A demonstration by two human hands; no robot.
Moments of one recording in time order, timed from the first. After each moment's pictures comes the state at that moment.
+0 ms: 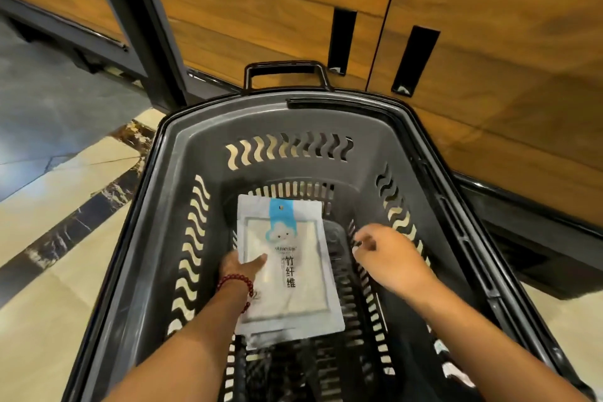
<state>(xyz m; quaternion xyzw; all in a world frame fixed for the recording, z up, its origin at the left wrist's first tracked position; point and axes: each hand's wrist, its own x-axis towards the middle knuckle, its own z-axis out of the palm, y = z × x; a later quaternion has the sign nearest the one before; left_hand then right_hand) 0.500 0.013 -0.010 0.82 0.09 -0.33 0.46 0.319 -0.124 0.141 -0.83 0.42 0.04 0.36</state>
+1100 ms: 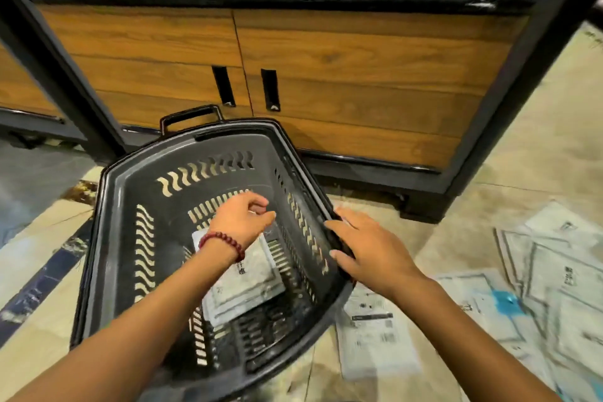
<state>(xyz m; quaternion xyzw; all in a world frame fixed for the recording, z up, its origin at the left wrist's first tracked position) 0.327 -0.011 0.228 0.83 -0.40 -0.20 0.32 0.115 -0.077 0.230 -0.93 0.32 -0.04 0.15</state>
